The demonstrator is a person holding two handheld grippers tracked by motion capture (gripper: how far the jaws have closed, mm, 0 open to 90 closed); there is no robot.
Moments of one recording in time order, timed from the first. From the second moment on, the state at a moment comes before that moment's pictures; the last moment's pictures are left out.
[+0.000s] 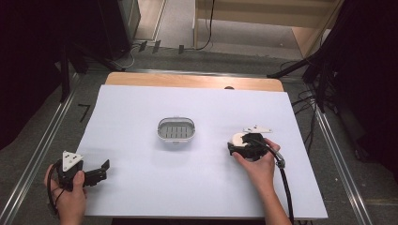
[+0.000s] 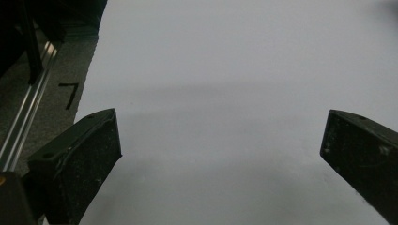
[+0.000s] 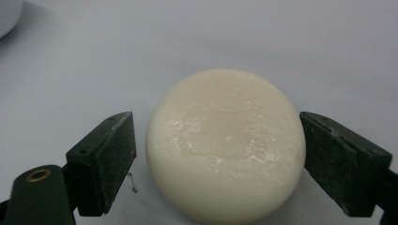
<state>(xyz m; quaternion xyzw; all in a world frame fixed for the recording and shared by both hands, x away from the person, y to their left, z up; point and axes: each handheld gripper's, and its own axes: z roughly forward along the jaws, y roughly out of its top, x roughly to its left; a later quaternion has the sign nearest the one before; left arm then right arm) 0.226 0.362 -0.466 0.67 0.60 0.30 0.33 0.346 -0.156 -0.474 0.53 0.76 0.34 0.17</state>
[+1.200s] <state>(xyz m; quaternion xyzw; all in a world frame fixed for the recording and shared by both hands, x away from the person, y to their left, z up) 0.227 0.361 -0.466 0.67 0.60 0.30 0.32 0.346 -0.153 -0.458 0.53 0.76 0.34 0.16</state>
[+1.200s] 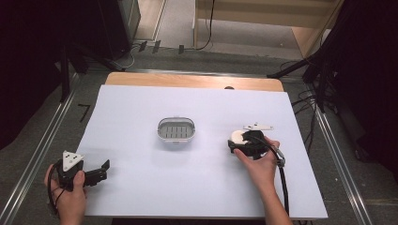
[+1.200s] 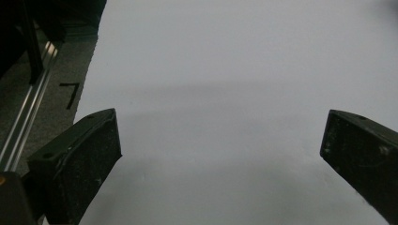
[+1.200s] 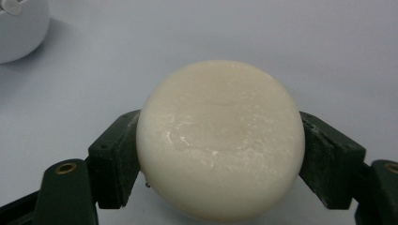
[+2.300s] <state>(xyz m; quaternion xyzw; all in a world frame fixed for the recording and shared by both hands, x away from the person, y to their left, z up) 0.227 0.363 -0.466 0.67 0.60 0.30 0.33 0.361 -0.102 -0.430 0.48 0.79 0.36 0.15</state>
